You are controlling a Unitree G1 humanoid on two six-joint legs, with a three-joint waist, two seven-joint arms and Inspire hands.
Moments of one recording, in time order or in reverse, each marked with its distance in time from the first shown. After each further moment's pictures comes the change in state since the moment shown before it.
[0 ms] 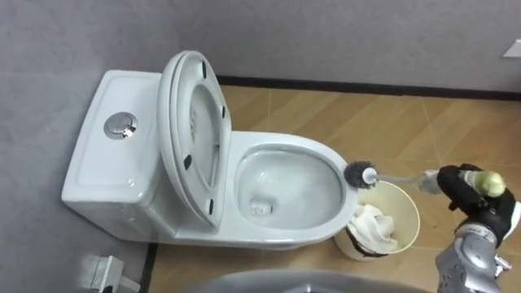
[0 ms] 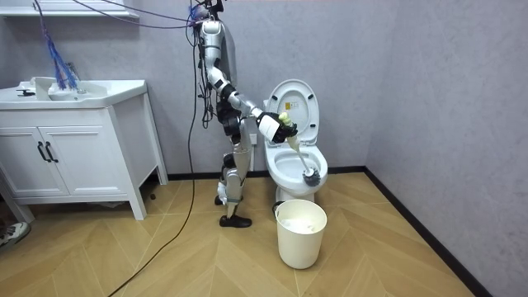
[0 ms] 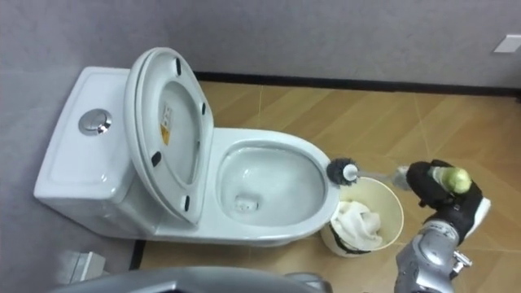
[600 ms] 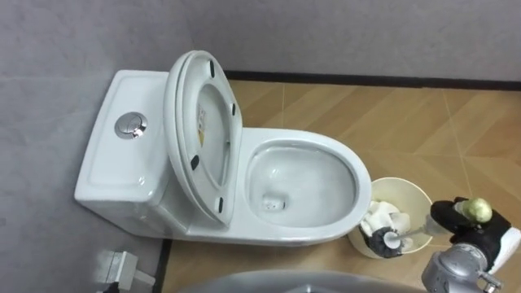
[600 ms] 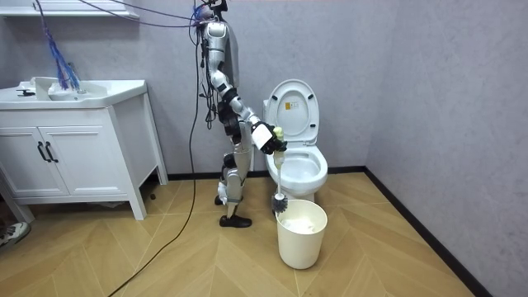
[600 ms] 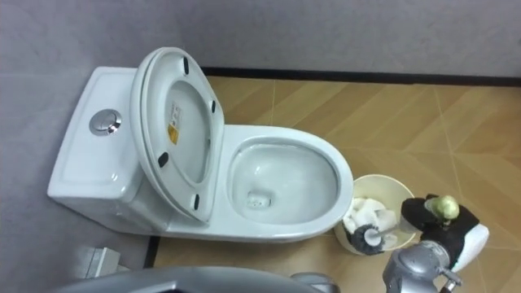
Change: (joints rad) left arm -0.039 -0.018 0.000 0.002 0.003 0.016 -0.010; right arm 0.012 0.021 0.080 0.031 -0.181 0.098 -0.249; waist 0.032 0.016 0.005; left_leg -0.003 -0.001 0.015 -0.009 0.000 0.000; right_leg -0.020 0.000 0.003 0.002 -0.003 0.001
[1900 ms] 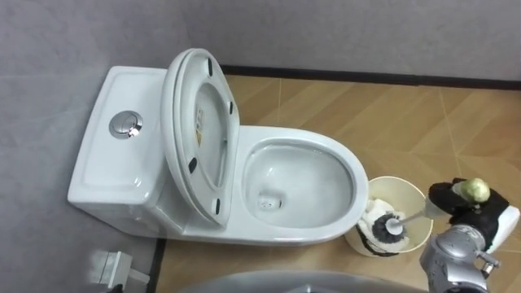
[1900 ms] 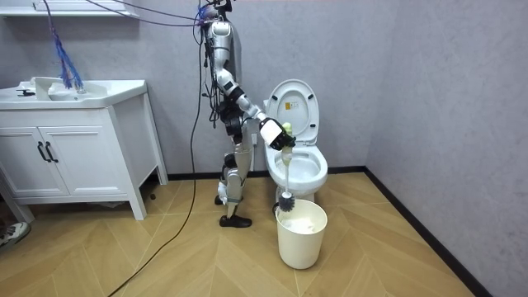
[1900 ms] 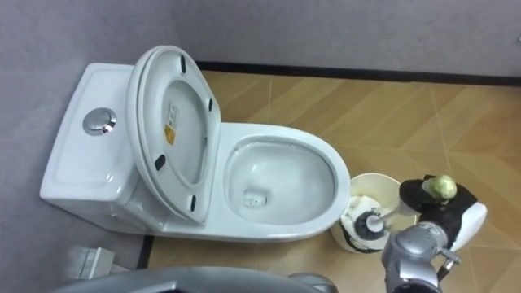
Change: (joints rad) left arm -0.009 0.006 0.005 0.023 0.024 0.012 -0.040; right arm -0.077 -0.050 0.028 -0.008 0.014 0.014 -0.036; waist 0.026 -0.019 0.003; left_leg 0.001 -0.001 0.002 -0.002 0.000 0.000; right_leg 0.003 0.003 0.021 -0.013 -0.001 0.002
